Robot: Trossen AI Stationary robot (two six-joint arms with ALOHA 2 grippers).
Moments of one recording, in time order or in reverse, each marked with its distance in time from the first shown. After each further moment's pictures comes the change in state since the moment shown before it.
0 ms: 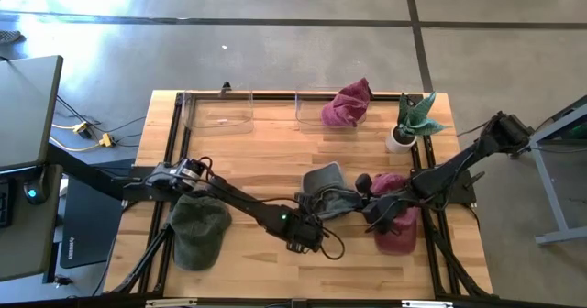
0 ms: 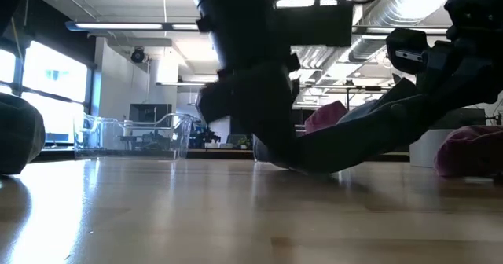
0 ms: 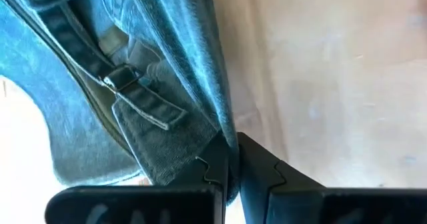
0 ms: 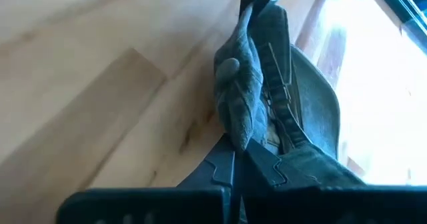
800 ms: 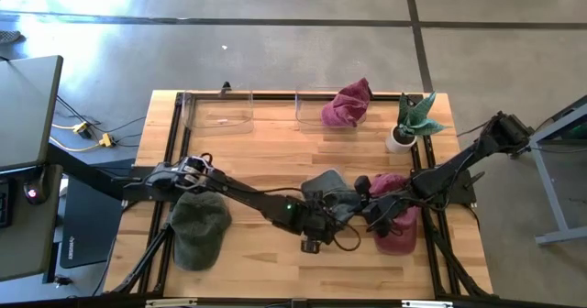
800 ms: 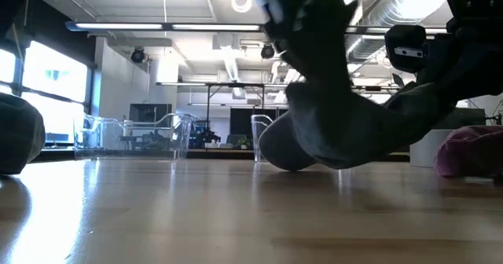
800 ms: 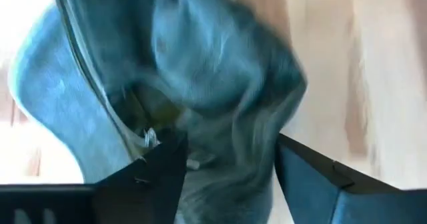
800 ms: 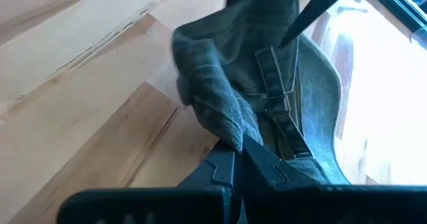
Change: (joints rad) left arm 0.037 0.001 0.198 -0.021 0.097 -0.053; right arm -0.003 0.001 0.000 0.063 -0.048 0.045
